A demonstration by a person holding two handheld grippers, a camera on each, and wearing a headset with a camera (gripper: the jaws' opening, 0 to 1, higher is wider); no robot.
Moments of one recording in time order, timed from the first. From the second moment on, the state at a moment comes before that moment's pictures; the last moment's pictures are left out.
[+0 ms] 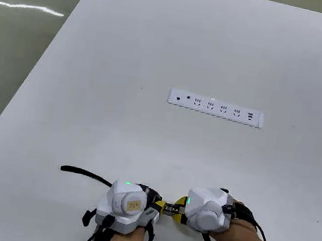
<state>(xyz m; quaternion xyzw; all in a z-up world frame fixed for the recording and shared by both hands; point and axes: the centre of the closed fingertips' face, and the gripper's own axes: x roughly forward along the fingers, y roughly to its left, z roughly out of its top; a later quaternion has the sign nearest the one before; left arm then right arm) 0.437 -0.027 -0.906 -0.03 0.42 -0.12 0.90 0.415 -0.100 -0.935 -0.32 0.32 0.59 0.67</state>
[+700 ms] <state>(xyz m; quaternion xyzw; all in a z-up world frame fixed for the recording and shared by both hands) 0.438 -0.027 -0.907 -0.03 0.42 -0.13 0.90 0.416 -0.086 -0.935 -0.32 0.32 0.60 0.66</state>
